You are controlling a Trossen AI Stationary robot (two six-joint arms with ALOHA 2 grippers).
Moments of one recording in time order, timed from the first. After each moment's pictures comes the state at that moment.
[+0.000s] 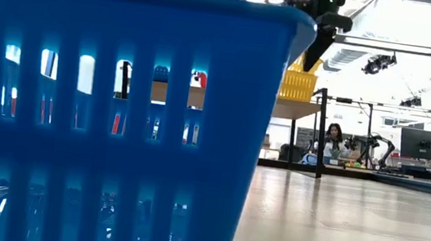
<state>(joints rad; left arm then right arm) 0.31 1.22 1.50 -1.16 -0.50 0.00 -0.42 1.66 1.72 -1.37 0.19 -0.50</state>
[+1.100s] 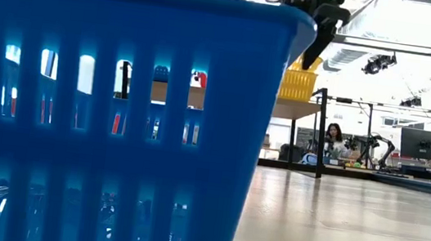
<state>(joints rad) 0.31 1.22 1.50 -1.16 -0.50 0.00 -0.42 1.66 1.72 -1.37 0.08 -0.41</state>
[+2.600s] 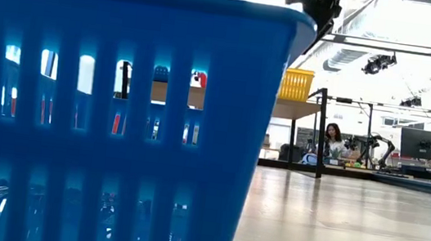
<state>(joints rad) 0.19 1.22 1.37 -1.16 -0.15 -0.10 -0.31 1.59 1.72 -1.34 0.05 0.01</state>
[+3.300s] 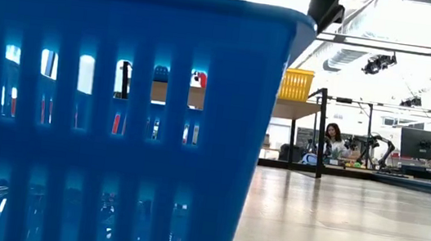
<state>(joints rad) -0.12 1.22 1.11 -1.11 -0.02 -0.10 -0.12 1.59 1.72 -1.36 0.06 0.29</state>
